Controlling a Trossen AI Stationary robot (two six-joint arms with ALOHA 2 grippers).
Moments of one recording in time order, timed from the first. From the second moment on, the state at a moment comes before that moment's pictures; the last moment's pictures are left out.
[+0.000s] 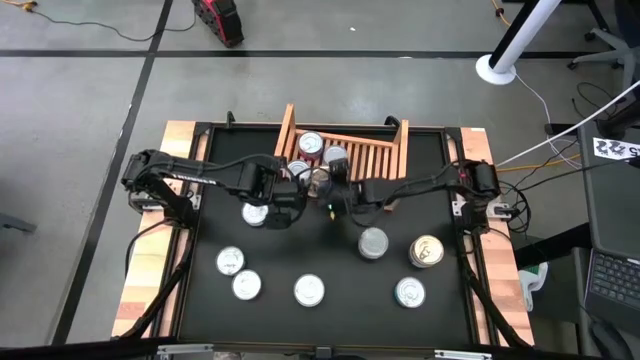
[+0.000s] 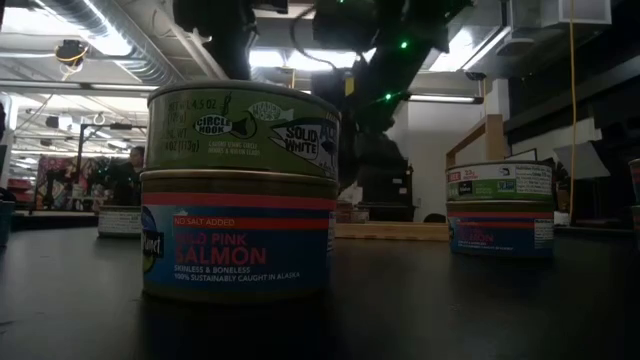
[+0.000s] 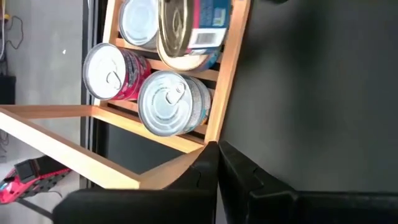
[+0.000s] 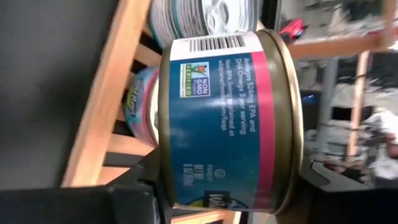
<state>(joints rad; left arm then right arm) -0.08 1.62 1.49 -1.17 -0.48 -0.06 0.00 1.90 1.35 -0.46 0.71 -0.50</state>
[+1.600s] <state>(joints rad) -0.05 1.62 1.49 -1.16 -0.48 -0.03 -0.18 1.97 1.35 -0.30 0.56 -0.69</state>
